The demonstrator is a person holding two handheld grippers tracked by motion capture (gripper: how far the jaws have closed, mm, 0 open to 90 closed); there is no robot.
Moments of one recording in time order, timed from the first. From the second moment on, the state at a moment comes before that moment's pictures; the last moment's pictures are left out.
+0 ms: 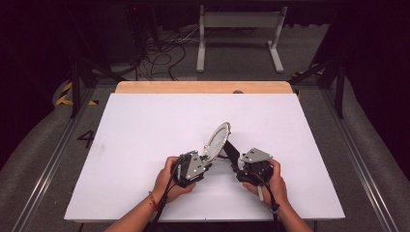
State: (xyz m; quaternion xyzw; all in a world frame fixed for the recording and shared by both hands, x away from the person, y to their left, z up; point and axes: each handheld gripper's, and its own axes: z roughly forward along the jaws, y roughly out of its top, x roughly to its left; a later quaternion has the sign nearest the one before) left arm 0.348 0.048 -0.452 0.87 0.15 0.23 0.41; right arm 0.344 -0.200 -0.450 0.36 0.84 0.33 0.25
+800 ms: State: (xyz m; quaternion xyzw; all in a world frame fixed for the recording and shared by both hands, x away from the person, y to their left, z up) left arm 0.356 0.083 -0.436 0.87 0.14 0.20 0.43; right arm 0.344 -0.209 -0.440 0.36 0.82 0.37 0.26
